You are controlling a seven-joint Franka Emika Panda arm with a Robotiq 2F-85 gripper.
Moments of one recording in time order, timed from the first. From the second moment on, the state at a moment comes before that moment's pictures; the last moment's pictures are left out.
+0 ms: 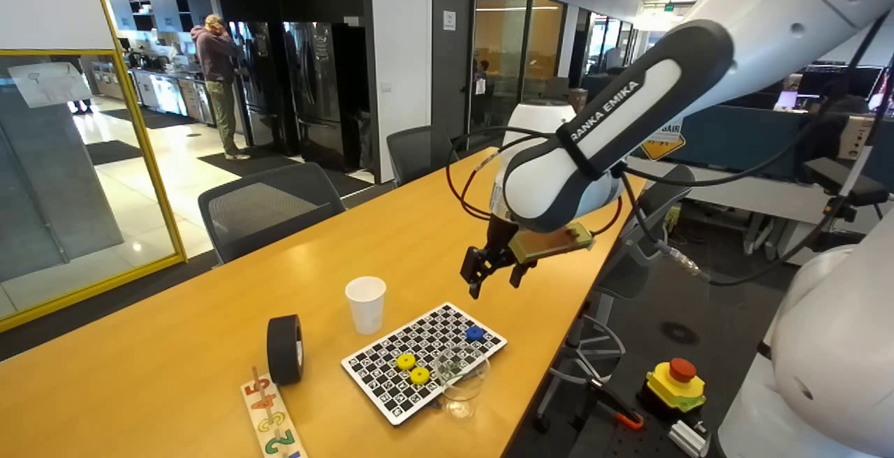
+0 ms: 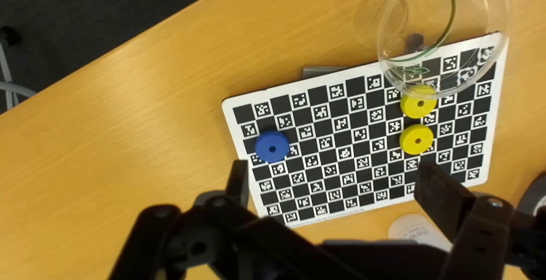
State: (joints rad) arm -0.08 -0.27 0.01 -2.77 0.05 2.64 0.20
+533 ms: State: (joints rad) arm -0.04 0.07 -0.05 -2.61 0.21 2.66 0.03
